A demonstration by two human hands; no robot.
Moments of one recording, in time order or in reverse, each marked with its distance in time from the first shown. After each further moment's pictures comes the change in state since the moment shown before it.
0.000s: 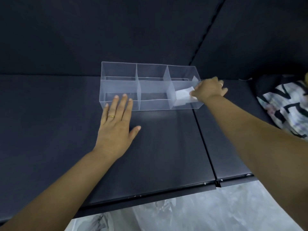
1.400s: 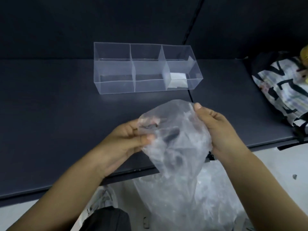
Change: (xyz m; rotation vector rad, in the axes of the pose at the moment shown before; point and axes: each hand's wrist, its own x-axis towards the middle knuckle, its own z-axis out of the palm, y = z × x) left_hand -0.067 0.040 -0.048 -1.754 -0.594 -0.240; right_hand -0.213 0.067 -0.016 1.467 -0.466 0.042
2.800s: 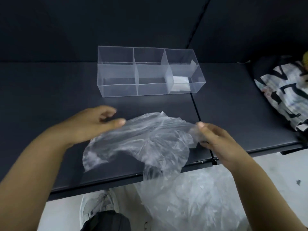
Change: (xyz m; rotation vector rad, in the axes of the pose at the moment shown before) left_hand 0.003 0.045 -0.088 0.937 0.263 -0.200; right_hand 0.017 0.036 -0.039 -0.313 -0.027 0.111
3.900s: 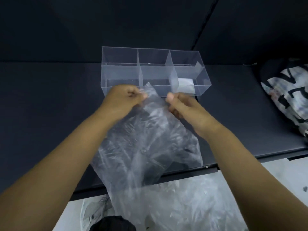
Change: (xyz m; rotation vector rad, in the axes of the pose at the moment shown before) left_hand 0.060 0.055 0.029 -0.200 0.329 0.164; right_hand 0.050 -0.075 0.065 -0.179 -0.194 -0.260
